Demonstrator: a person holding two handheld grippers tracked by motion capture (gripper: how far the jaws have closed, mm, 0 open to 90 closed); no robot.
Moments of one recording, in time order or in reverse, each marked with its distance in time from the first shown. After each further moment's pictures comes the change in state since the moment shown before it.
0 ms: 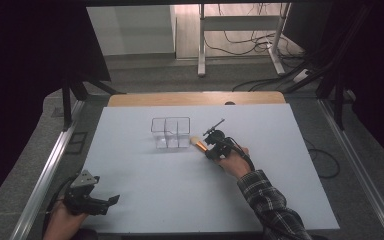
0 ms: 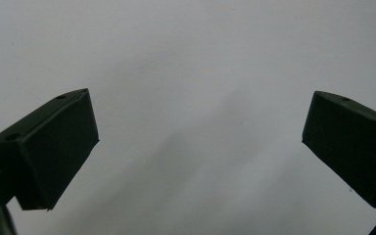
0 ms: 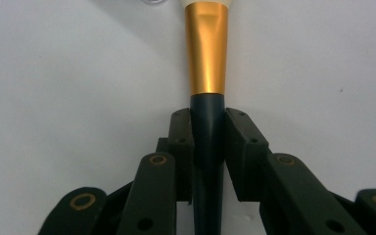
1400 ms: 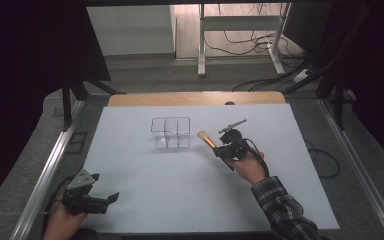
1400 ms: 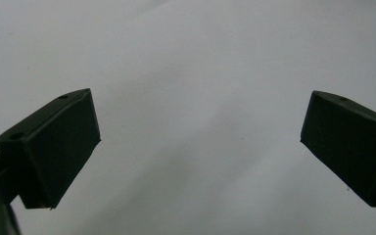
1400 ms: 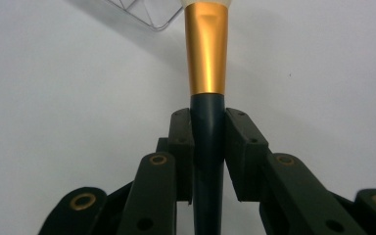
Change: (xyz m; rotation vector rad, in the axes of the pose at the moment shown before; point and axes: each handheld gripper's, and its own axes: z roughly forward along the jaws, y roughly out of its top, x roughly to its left) left arm 0.000 0.001 -0.004 -0.067 0.004 0.015; right arm -0.013 -0.029 -0.048 -0.162 0.053 0.056
